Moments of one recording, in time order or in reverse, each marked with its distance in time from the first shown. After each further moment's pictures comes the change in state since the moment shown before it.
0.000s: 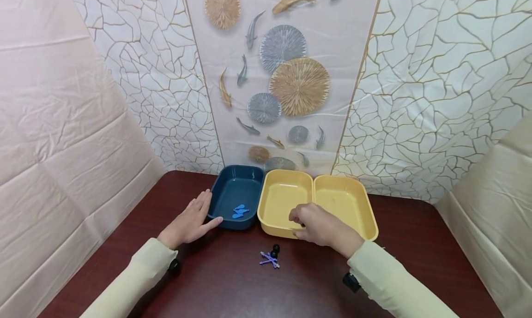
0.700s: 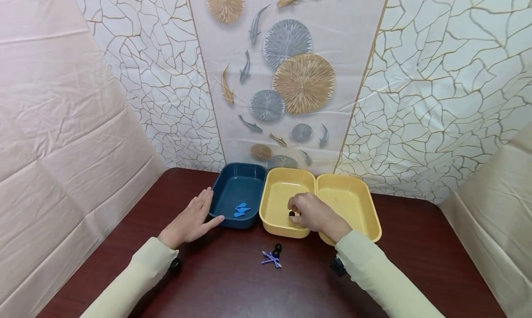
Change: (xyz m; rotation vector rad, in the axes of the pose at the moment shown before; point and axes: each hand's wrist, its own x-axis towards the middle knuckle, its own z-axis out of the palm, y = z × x) left_hand 0.000 -0.003 0.001 -0.019 0.005 0.006; right_hand 0.037 0.036 0.025 0.043 0.018 0.092
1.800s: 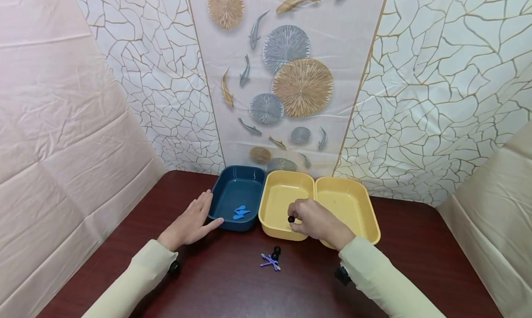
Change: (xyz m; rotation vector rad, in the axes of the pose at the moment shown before) left_hand 0.000 0.001 0.001 0.009 -0.001 -0.007; right_hand -0.017 -0.010 -0.003 0.003 0.051 -0.073
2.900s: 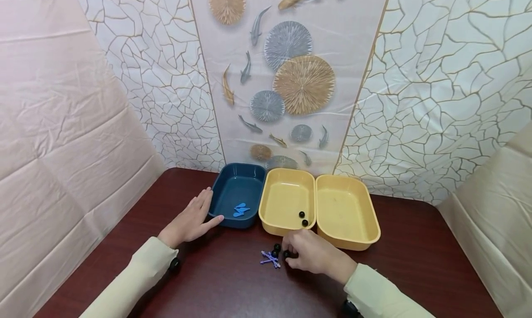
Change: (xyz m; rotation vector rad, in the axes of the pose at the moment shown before) left_hand -0.001 0.001 -0.003 -0.020 -0.006 -0.003; right_hand -0.038 -0.037 0.032 0.129 -0.135 -0.055
